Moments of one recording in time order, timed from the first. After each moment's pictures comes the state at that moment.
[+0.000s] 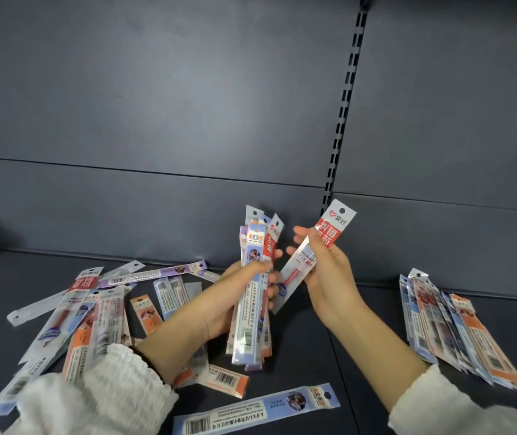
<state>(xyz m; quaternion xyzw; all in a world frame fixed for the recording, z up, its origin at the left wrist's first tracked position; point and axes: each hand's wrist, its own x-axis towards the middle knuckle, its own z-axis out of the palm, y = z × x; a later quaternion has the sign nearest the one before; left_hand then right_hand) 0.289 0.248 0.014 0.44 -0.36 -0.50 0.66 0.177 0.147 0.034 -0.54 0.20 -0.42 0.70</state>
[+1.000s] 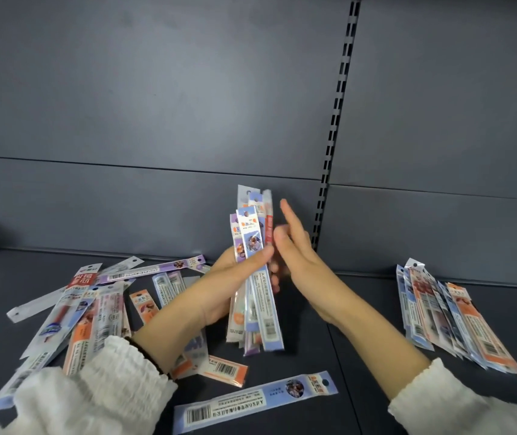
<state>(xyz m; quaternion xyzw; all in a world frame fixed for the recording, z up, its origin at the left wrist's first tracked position) 0.286 0.258 0.020 0.47 -0.44 -0.39 0.66 0.174 0.162 0.037 -0.79 0.11 -0.28 0.54</state>
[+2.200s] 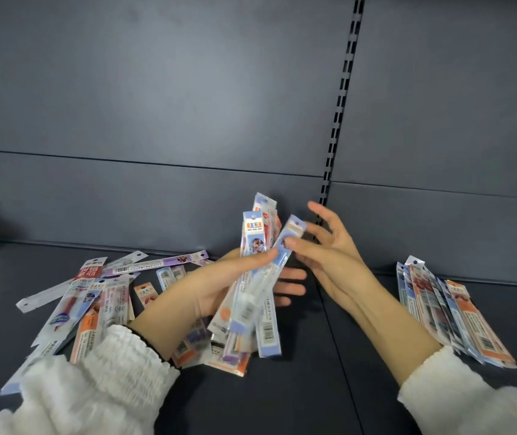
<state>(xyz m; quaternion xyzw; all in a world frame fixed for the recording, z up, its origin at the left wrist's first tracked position) 0.288 0.264 0.032 0.42 -0.40 -0.57 0.58 0.160 0.142 0.042 -0.61 0.12 -0.37 0.69</state>
